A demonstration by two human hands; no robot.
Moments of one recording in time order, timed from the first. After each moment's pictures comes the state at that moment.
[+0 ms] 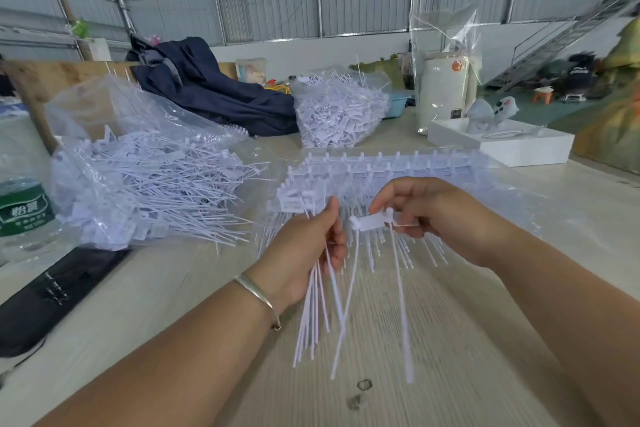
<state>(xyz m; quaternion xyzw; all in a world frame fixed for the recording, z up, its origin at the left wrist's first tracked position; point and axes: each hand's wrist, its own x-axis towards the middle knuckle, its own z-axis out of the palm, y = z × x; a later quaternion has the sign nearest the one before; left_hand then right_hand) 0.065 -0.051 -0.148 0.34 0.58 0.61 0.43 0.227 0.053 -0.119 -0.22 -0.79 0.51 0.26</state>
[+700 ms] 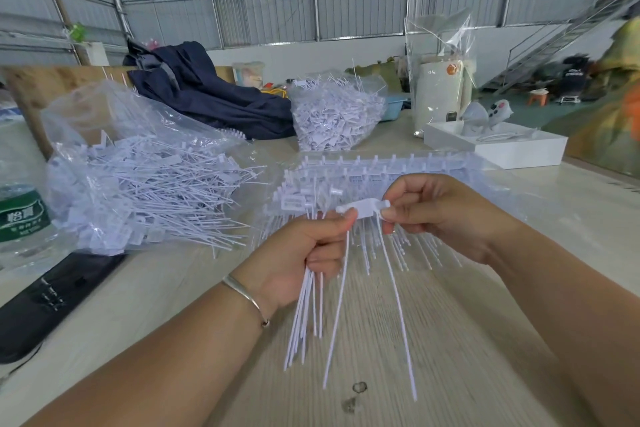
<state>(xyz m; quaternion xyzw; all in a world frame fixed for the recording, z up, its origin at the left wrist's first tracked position) 0.064 -0.060 -0.139 0.38 0.44 0.58 0.57 0.236 0.057 -0.117 -0.15 -0.75 0.58 0.26</state>
